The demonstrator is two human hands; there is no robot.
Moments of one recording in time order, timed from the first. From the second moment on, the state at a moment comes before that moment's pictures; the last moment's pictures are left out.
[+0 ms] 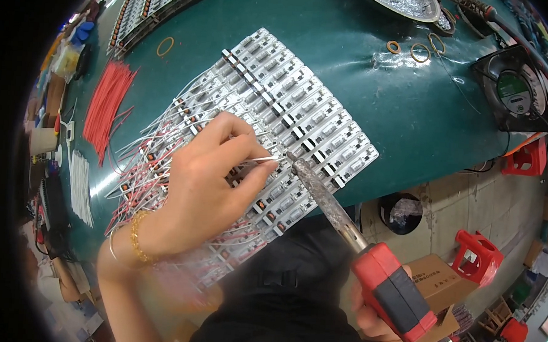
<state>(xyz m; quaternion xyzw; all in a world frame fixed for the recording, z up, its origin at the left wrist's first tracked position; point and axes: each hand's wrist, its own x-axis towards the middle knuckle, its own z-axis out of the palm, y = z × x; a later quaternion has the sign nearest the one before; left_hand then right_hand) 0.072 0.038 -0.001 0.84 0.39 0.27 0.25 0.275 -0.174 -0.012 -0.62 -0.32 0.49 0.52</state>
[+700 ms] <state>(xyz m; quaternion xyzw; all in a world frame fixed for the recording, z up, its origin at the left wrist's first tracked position) 0.076 0.036 0.001 0.85 0.39 0.26 0.23 0.279 -0.209 -0.049 -0.63 -0.18 0.44 0.62</state>
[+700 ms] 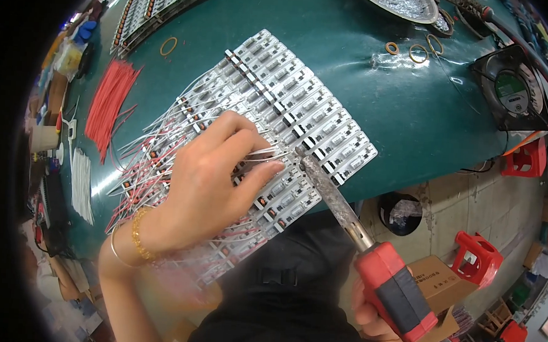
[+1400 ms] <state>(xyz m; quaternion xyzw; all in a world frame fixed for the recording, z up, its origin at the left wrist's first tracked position) 0.082 0.027 -0.004 0.89 0.35 0.23 0.18 0.275 -0.185 -0.019 -0.60 -0.32 0.50 0.54</state>
